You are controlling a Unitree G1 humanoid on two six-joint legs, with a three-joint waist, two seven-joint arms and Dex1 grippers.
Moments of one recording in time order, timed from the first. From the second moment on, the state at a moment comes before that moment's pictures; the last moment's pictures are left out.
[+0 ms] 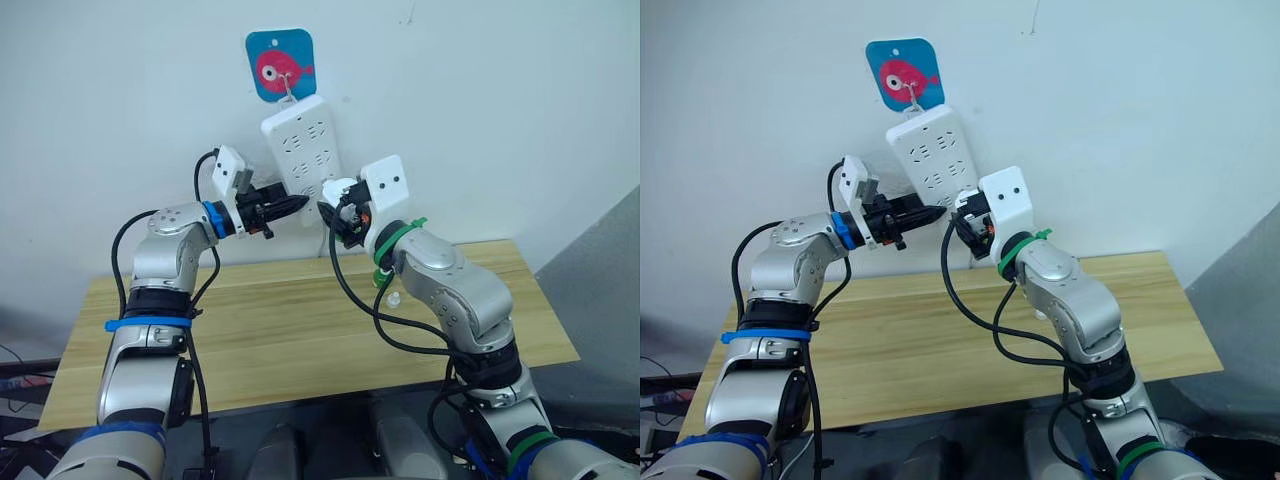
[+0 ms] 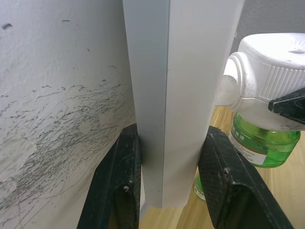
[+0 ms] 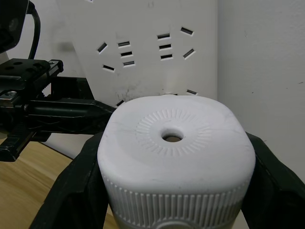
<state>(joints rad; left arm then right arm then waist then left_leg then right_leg) -0.79 0.48 0.08 0.45 -0.33 0.30 -1.06 -0.65 -0.06 0.22 -0.34 0.26 0.90 0.08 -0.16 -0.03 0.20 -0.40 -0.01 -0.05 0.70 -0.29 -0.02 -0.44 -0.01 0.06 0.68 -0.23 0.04</state>
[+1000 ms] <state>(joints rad) -0.77 0.48 0.08 0.44 -0.33 0.32 -1.06 -0.69 -0.01 0.20 -0.21 0.18 0.82 0.15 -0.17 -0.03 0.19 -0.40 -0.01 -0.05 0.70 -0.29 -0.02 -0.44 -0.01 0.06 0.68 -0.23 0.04</state>
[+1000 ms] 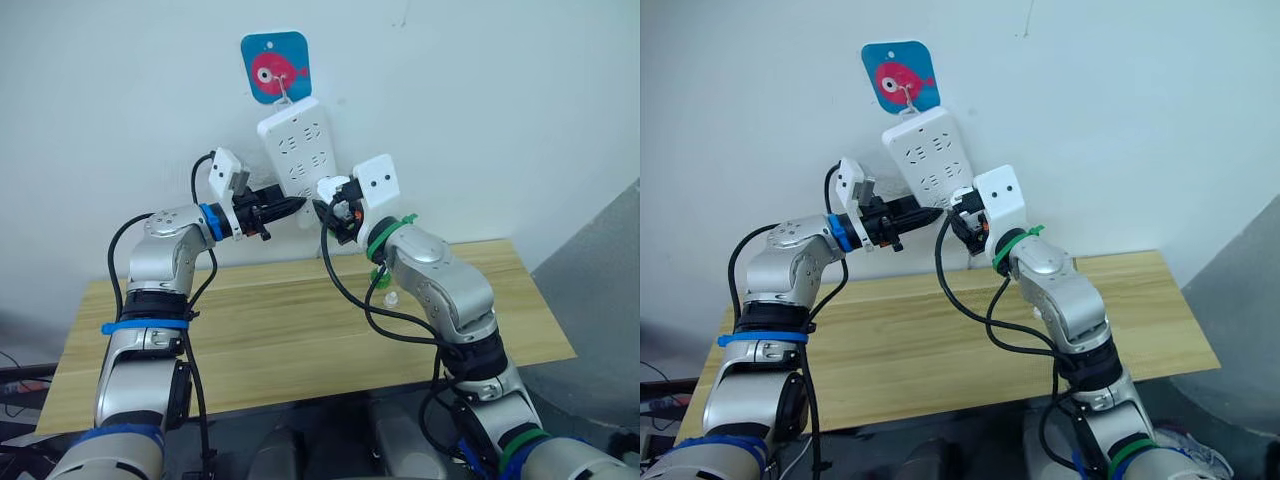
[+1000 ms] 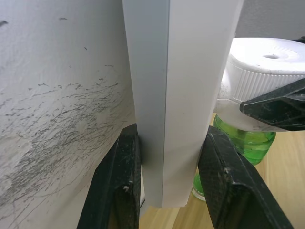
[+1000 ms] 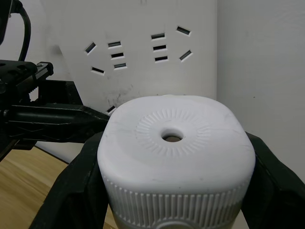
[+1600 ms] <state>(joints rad) -0.75 0.50 0.09 0.42 -0.33 0.34 -1.05 -0.74 0.01 0.17 -0.08 0.18 0.75 0.21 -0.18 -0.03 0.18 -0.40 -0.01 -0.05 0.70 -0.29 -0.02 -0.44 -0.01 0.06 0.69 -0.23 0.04</state>
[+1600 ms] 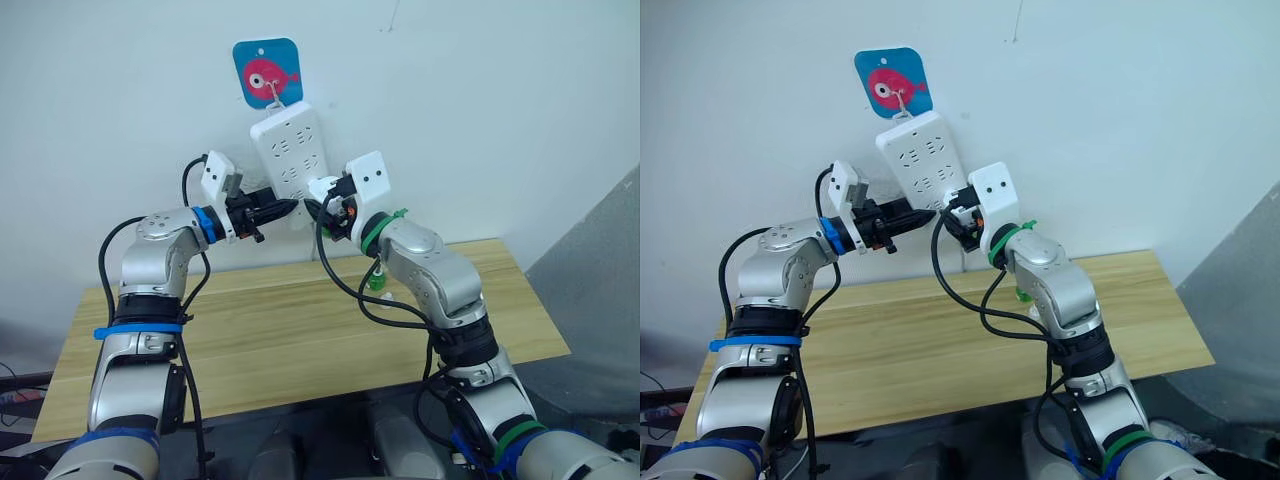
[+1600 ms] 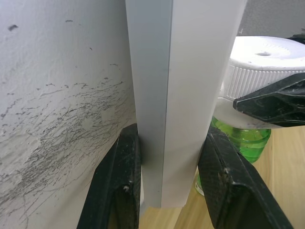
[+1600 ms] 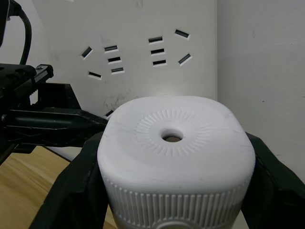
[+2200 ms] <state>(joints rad) -0.78 0.50 0.08 0.59 -0.26 0.12 -0.98 -0.68 -0.15 0.17 -0.41 0.25 0.95 0.29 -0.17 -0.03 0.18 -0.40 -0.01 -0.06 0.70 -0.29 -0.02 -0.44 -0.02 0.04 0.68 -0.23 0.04</state>
